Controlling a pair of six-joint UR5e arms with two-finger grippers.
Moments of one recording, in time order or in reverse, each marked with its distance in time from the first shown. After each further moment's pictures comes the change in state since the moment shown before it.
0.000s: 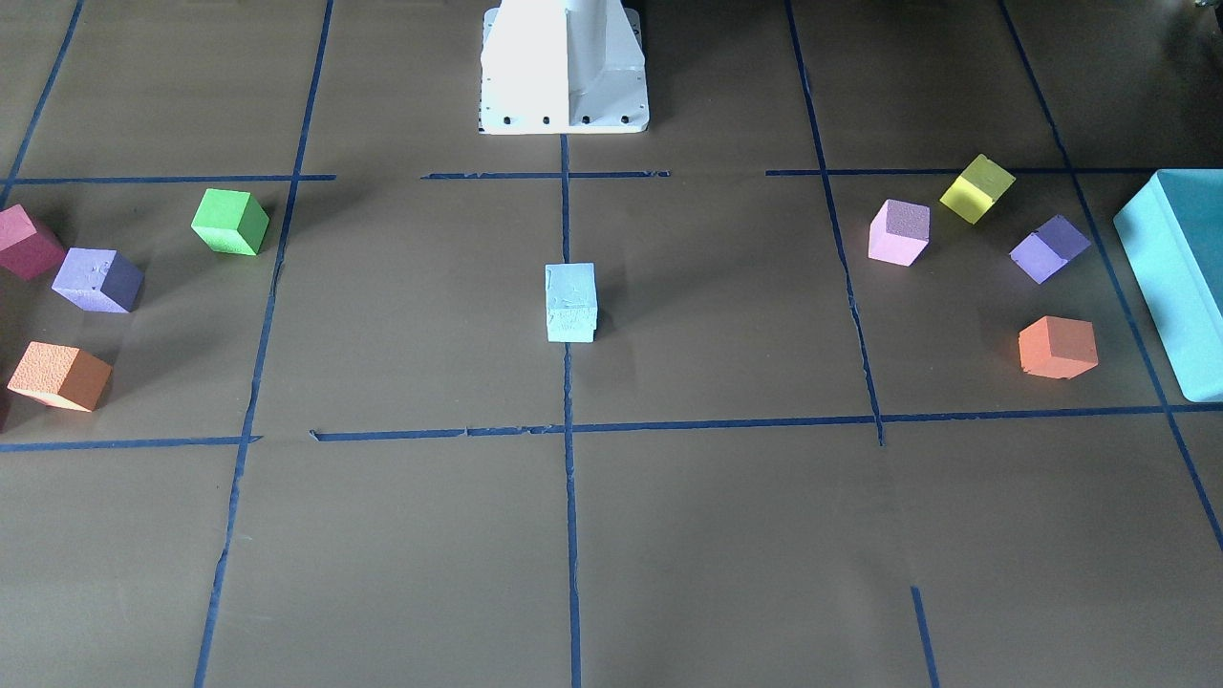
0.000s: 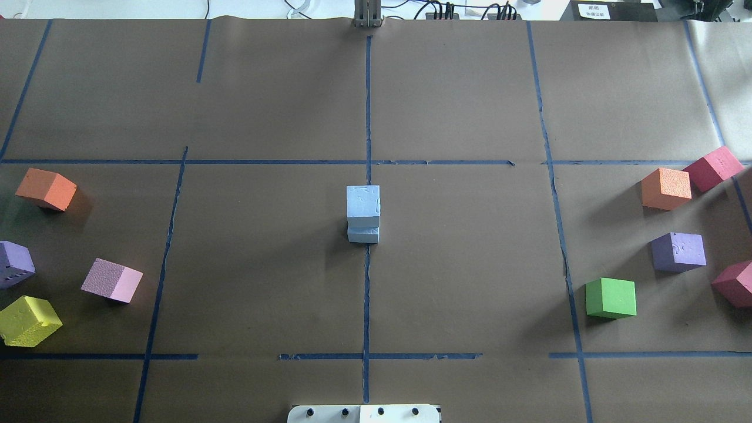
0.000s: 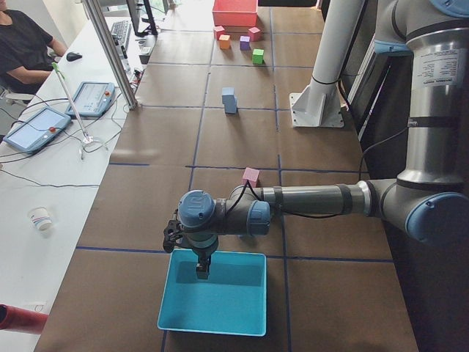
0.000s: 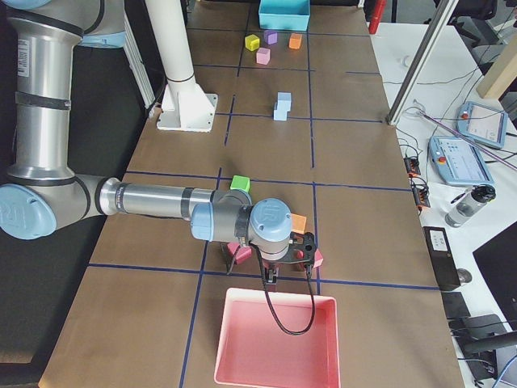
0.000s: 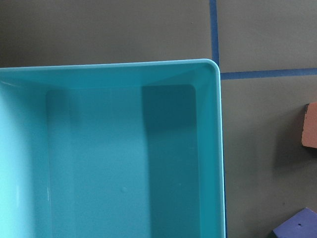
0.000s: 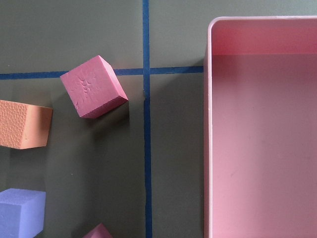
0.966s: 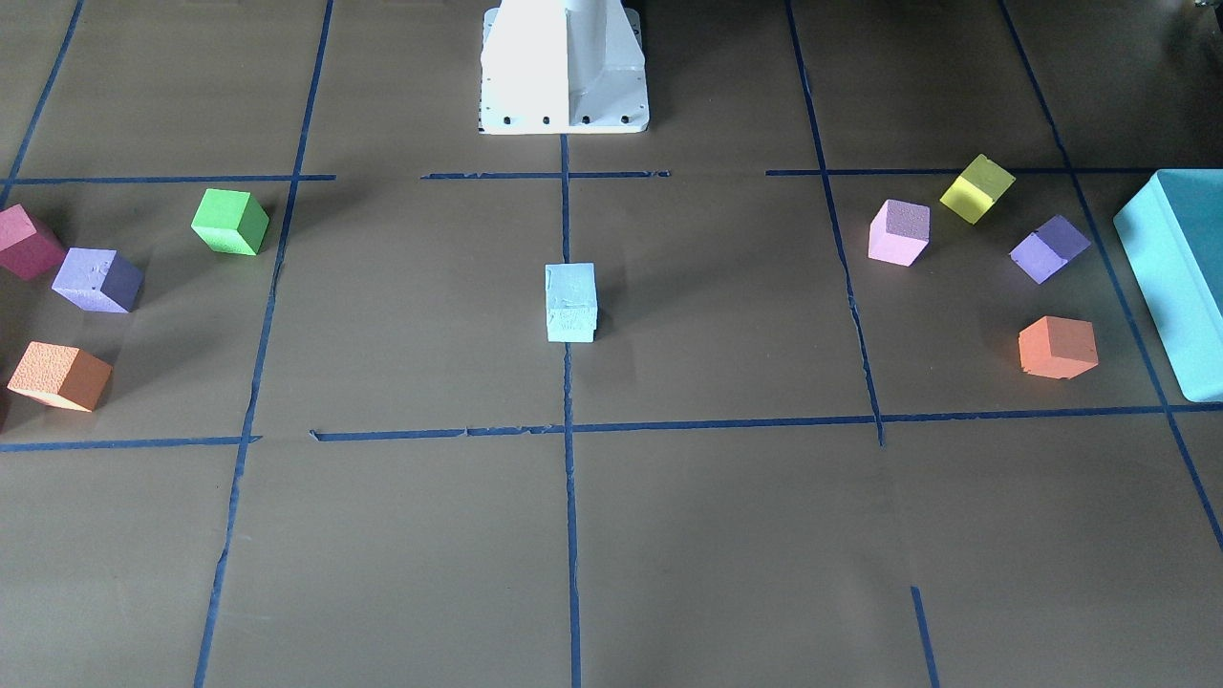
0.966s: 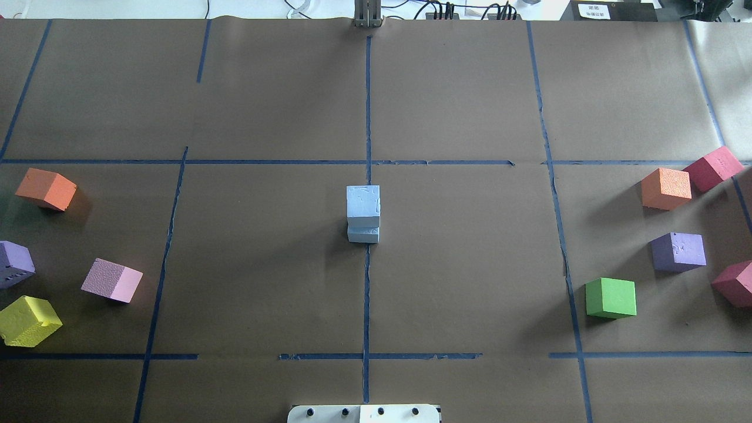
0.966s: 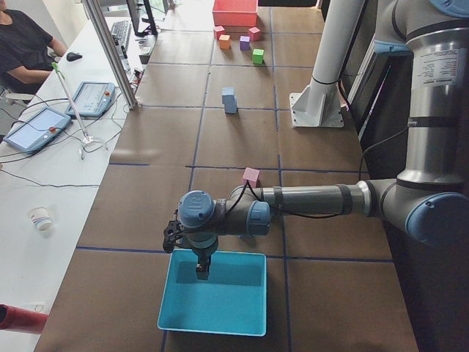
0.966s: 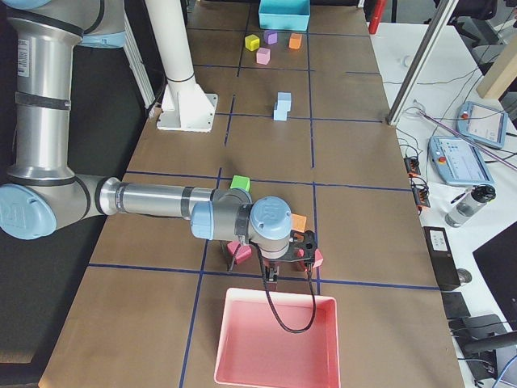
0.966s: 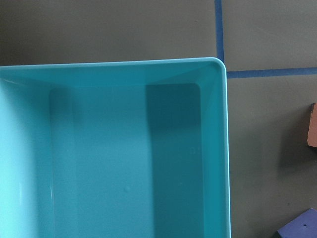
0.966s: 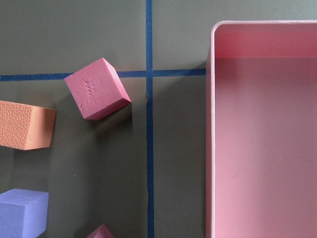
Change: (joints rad) left arm 0.001 0.000 0.001 -0.002 0.001 0.000; right arm 0.000 0.000 0.009 0.000 0.001 0.000
